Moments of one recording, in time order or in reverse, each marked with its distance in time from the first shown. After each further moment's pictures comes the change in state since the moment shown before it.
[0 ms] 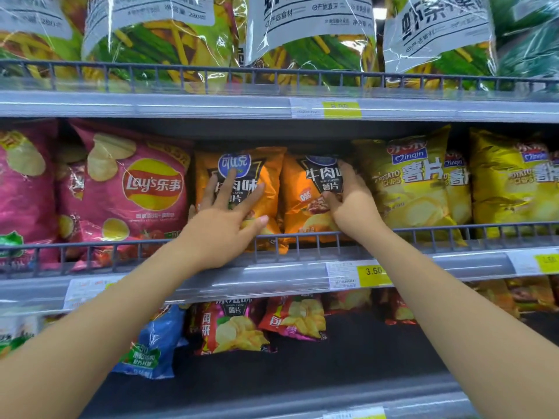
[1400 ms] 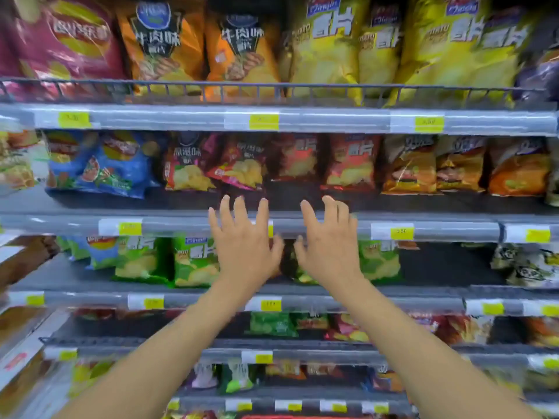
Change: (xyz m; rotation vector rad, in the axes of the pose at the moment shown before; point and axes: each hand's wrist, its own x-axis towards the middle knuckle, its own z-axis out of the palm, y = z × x) left_hand -0.211 0.257 0.148 0.214 0.186 -0.253; right_hand -0.288 0.131 -0.111 -0.480 -0.187 -0.266
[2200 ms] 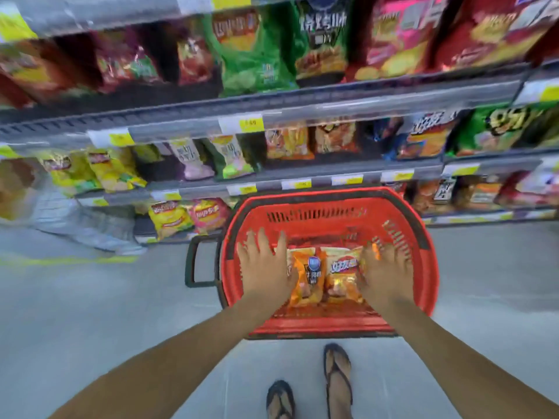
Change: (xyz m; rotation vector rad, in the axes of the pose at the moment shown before) left_hand -0.481 0.025 0.194 0.068 -1.115 0.040; right_hand -0.545 0.053 0.187 -0.099 -1.098 0.336
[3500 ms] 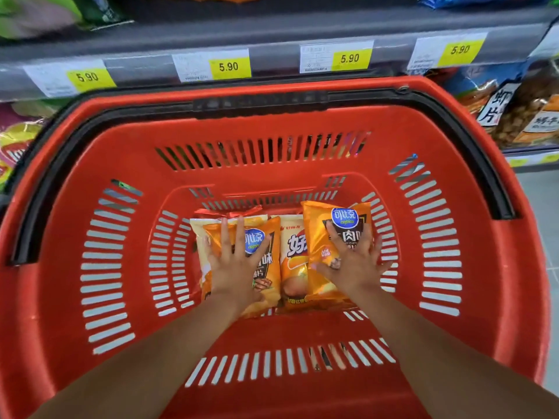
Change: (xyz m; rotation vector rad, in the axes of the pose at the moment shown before) left_hand 0.155 0.049 0.374 0.291 -0.282 0.194; right_hand 0.145 0.036 0.332 0.241 -0.420 0.172
